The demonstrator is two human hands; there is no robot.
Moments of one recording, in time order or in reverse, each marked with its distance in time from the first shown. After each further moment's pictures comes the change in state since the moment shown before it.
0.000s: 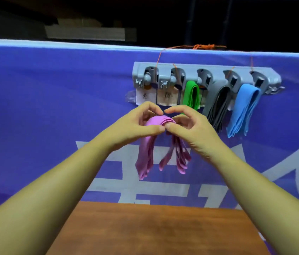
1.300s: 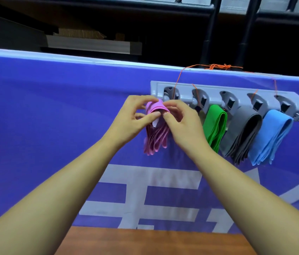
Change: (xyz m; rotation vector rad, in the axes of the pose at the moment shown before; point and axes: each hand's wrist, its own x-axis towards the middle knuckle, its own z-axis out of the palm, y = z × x) left_hand 0.054 -0.038 -0.090 0.220 0.398 0.268; right_hand 0.120 0.012 0.061 -0.224 0.300 -0.145
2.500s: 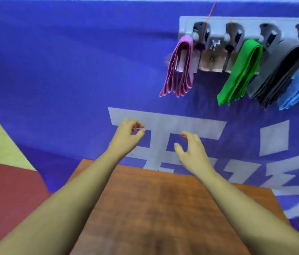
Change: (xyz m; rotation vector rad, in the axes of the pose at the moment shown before) left_hand -0.203 -0.051 0.004 0.343 0.059 -0.545; right_hand -0.202 0.093 0.036 -0.348 -0.277 0.355
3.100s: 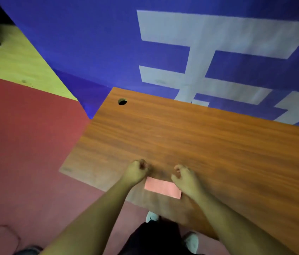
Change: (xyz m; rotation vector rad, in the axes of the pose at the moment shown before) left_hand -0.298 -0.192 0.082 0.182 -0.439 -0.741; right_hand -0.240 0.116 0.185 -0.096 -0.741 0.308
